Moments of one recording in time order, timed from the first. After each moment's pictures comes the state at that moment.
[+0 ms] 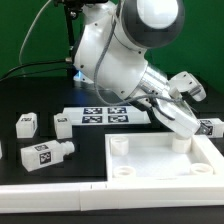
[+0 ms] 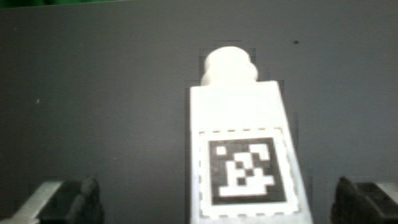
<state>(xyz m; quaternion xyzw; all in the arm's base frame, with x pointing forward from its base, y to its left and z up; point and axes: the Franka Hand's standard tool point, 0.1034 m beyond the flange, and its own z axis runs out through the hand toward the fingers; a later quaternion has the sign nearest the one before) 0.442 0.170 0.012 -0.61 0.65 0.33 0.32</state>
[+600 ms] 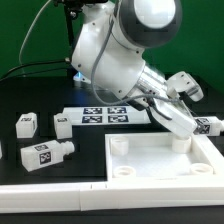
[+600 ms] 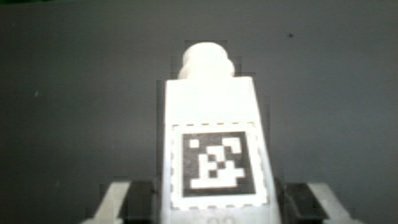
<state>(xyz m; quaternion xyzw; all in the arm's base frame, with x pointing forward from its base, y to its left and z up) 0.445 0.158 0.018 -0.62 0.65 0.31 0.32</state>
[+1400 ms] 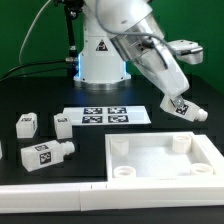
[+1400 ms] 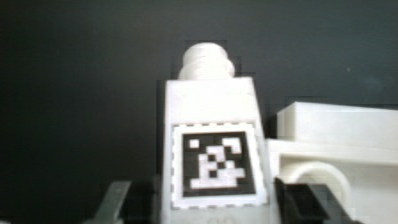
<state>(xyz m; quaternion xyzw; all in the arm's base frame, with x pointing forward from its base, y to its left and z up) 0.476 0.104 0.082 -0.74 0.63 0.14 0.19</state>
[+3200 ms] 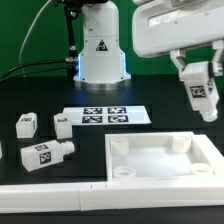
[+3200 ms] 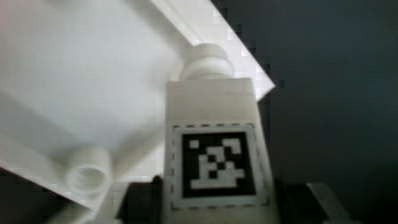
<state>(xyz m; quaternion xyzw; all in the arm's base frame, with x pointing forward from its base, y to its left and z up) 0.599 0.127 0.151 -0.93 0.32 -0.19 0.08</state>
